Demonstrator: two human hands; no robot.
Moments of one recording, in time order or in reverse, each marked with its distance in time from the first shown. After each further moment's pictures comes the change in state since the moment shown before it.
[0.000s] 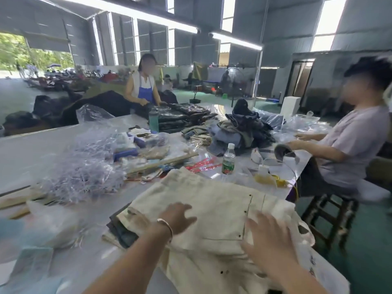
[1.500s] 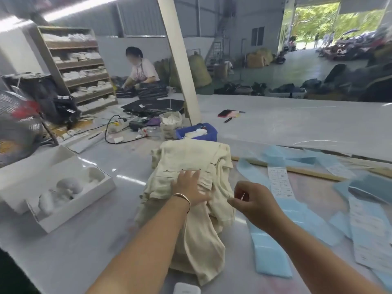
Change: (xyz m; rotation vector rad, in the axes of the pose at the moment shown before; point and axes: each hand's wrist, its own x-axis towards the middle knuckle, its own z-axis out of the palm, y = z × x) left_hand -0.752 -0.575 -0.142 0.110 0.402 -1.370; right_hand -0.401 -0.780 -0.018 0.862 -0.424 -1.431
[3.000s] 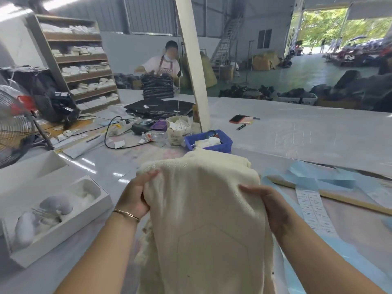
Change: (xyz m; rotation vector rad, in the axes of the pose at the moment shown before) left_hand 0.058 -0.153 -0.059 -1.997 -0.009 -0.126; right_hand 0.150 0.014 0.056 1.297 -0.370 0.424
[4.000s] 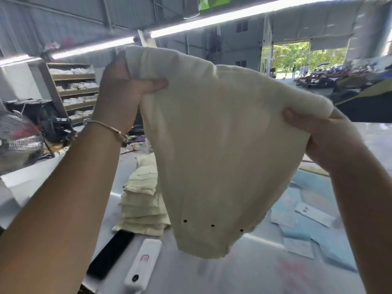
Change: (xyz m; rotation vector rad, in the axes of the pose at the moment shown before) left_hand -0.395 0.064 0.321 0.553 -0.223 0.899; right_hand -0.479 -0.135 -0.019 -0.373 0.069 -0.921
